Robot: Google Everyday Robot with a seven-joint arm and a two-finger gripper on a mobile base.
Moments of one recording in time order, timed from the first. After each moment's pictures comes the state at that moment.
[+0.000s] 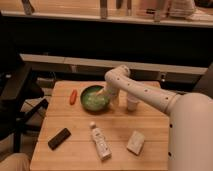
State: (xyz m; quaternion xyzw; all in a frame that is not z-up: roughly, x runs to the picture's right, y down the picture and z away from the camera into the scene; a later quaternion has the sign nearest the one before) arm 0.025 0.080 0.908 -0.20 -0.23 -0.43 0.85
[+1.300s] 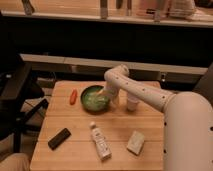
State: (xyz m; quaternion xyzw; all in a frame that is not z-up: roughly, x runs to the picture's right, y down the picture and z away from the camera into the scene) arm 0.028 0.080 0.919 -0.21 -0.23 -0.45 0.84
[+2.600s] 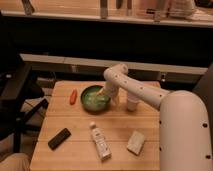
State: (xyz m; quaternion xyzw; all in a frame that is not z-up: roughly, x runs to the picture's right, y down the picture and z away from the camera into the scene) arm 0.028 0.074 0.929 -0.21 -0.23 -0.47 0.82
